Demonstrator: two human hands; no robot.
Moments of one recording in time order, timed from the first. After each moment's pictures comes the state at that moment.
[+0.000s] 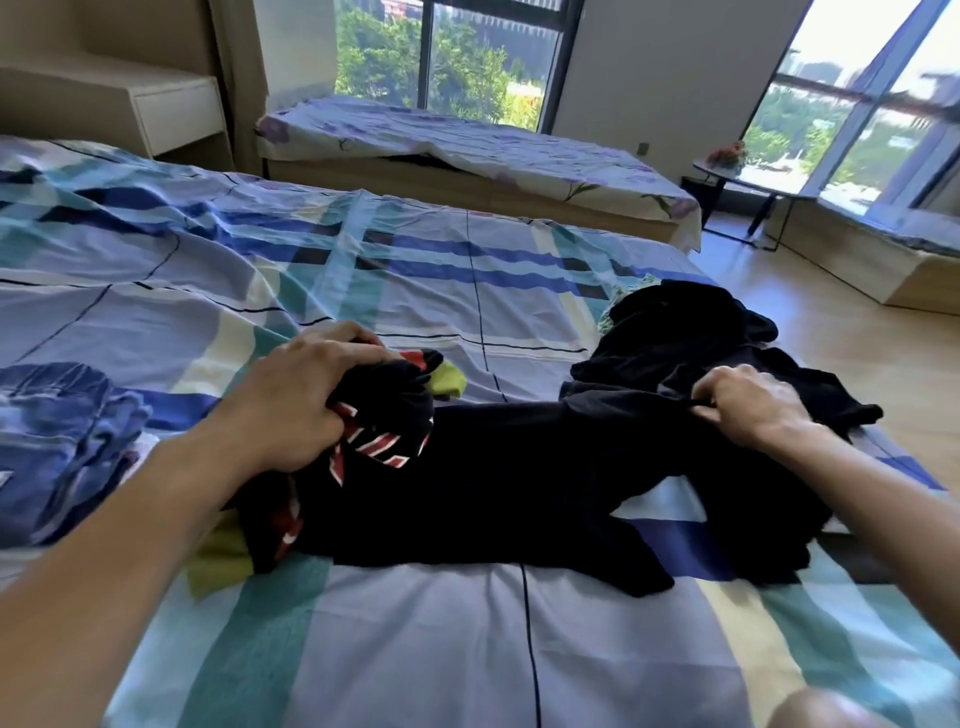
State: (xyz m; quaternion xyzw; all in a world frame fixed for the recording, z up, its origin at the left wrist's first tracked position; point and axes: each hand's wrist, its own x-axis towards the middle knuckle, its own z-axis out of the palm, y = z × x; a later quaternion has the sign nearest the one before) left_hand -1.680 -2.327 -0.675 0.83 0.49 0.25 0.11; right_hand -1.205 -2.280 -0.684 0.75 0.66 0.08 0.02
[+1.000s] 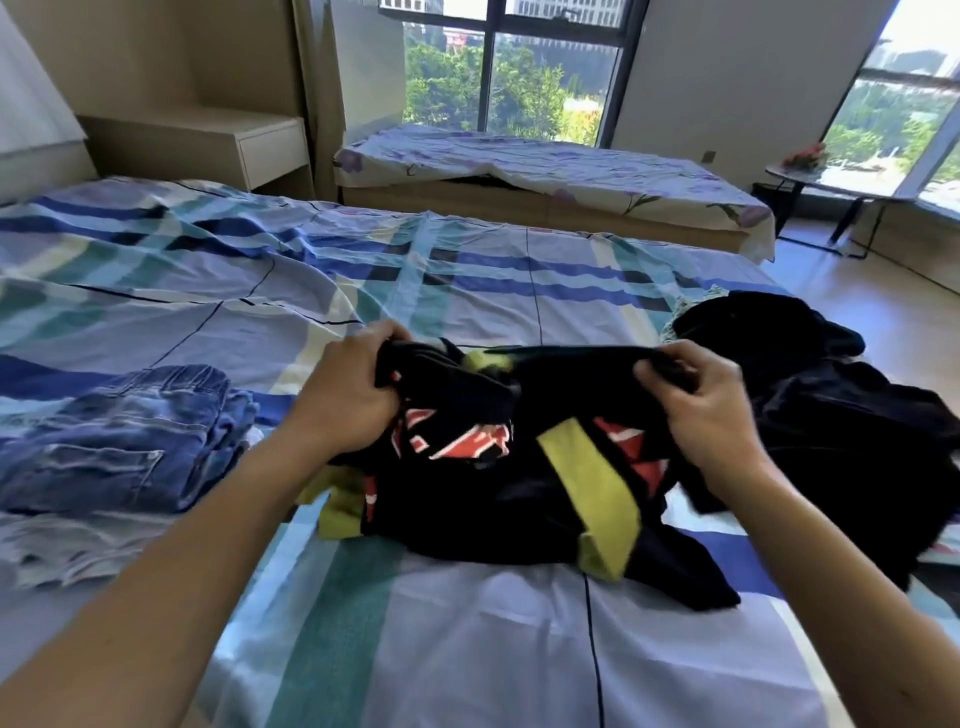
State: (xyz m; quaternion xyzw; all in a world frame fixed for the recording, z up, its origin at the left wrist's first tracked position) left_hand -1.690 -2.343 -0.670 0.71 0.57 0.38 0.14; right_hand -1.367 -2.334 -0.675 0.54 0.61 -0.26 -0.53
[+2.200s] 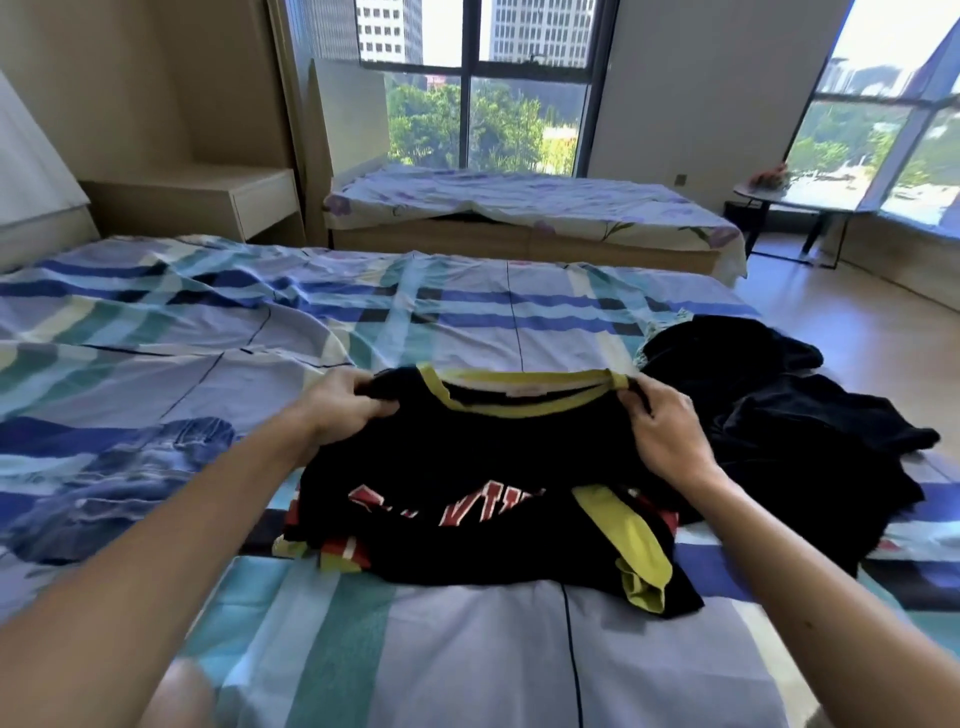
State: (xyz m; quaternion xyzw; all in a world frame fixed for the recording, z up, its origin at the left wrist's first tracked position) left_hand -1.708 -2.308 -0.655 0.60 0.64 0.31 0.37; right_hand -1.332 -2.308 -0.687 0.61 0.66 -0.13 -0.41
